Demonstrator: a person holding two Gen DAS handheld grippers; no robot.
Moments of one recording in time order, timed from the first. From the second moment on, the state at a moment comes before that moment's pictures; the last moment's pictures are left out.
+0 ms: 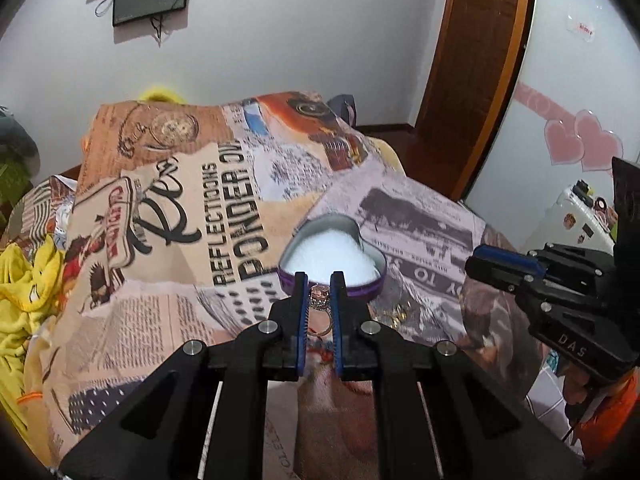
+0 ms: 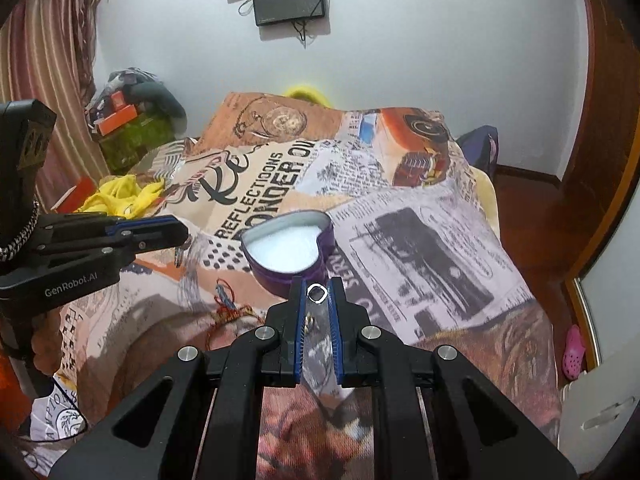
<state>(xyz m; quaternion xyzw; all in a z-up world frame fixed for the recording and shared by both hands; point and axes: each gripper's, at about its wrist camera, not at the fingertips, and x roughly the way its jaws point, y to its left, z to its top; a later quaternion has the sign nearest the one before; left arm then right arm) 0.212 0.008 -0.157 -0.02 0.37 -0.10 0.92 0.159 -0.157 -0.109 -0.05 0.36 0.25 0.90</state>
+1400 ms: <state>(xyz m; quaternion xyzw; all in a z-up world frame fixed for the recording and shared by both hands) 0.307 0.008 -0.199 -0.04 0.43 -0.15 0.89 0.224 -0.106 -0.148 -0.10 0.40 0.31 0.86</state>
